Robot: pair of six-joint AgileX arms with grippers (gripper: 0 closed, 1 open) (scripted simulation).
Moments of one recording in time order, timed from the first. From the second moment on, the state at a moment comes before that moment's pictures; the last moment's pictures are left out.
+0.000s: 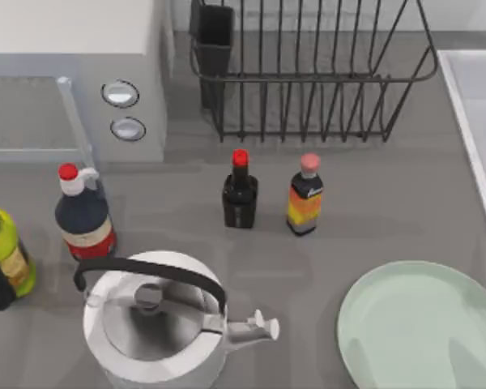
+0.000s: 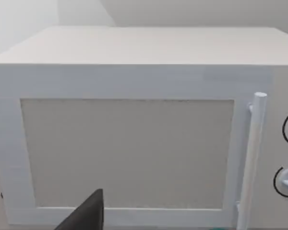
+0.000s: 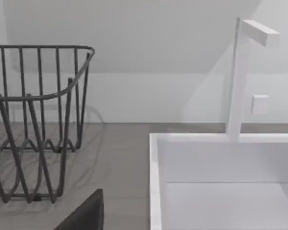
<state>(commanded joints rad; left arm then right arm) 0.00 0.00 0.00 0.00 0.00 0.00 0.00 0.00 0.00 0.00 0.00 0.00</state>
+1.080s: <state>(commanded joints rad) 0.00 0.00 0.00 0.00 0.00 0.00 -0.09 1.06 0.59 -0.81 0.00 -0.29</state>
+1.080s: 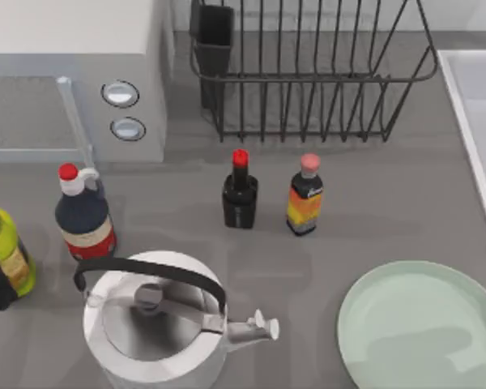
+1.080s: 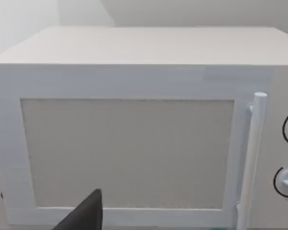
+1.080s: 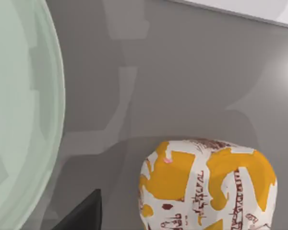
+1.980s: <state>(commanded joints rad) 0.00 0.00 0.00 0.00 0.00 0.00 -0.11 1.34 0.68 -0.92 0.00 -0.36</state>
